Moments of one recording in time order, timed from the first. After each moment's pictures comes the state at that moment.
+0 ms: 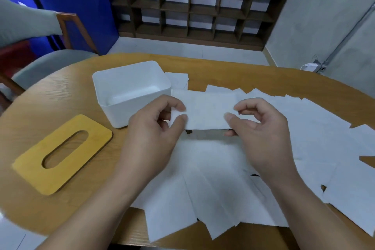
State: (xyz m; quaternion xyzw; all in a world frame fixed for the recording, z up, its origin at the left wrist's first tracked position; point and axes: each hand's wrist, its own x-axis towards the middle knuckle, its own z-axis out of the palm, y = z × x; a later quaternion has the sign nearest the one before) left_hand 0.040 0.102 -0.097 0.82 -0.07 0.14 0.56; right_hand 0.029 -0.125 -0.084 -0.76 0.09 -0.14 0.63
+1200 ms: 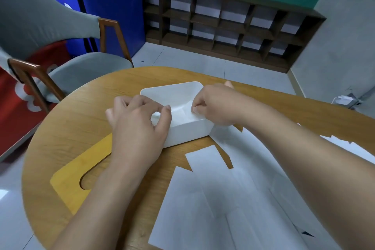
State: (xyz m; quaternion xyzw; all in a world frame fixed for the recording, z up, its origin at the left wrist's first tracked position) left_hand 0.112 0.213 -0.104 0.91 0.09 0.28 0.30; right_hand 0.218 0.026 -0.033 -0.97 -0.23 0.09 0.03
